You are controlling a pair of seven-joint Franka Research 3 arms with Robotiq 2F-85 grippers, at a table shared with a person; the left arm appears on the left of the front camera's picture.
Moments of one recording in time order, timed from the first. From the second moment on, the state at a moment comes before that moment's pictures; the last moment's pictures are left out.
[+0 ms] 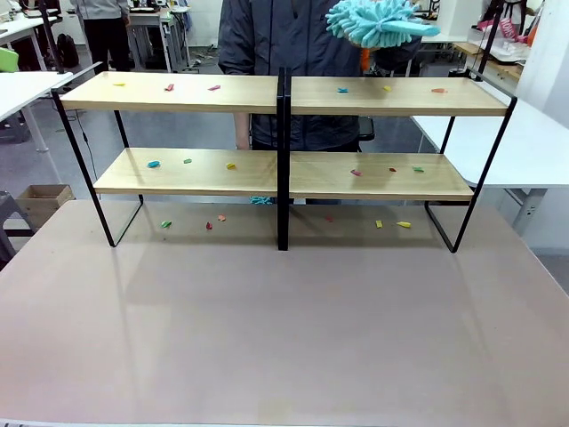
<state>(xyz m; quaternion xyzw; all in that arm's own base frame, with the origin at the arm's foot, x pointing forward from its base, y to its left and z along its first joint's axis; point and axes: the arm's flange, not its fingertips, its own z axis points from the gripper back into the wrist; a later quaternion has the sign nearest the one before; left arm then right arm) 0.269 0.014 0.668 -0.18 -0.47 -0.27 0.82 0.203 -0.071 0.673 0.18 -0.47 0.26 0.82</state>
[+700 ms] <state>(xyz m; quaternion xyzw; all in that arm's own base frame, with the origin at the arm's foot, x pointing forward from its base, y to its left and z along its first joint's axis) 0.269 0.014 0.668 -0.18 -0.47 -0.27 0.82 0.209 -0.083 0.668 0.19 -0.49 0.19 0.83</state>
